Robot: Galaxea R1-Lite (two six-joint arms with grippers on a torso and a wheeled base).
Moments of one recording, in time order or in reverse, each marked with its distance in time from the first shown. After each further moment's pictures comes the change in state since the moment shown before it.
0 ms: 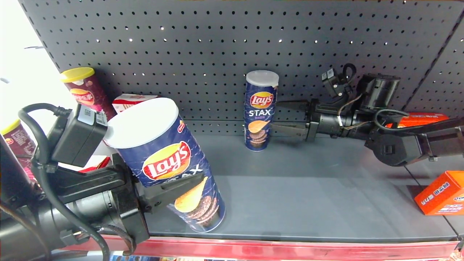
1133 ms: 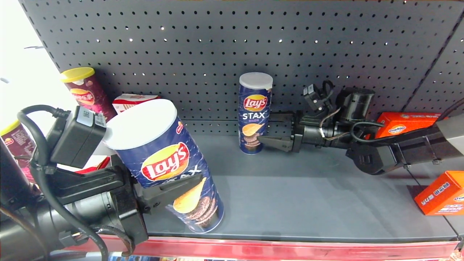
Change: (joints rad) left arm 0.003 -0.004 0.008 0.000 0.004 -0.001; right arm 0.050 0.081 -0.001 -0.051 -0.007 -0.002
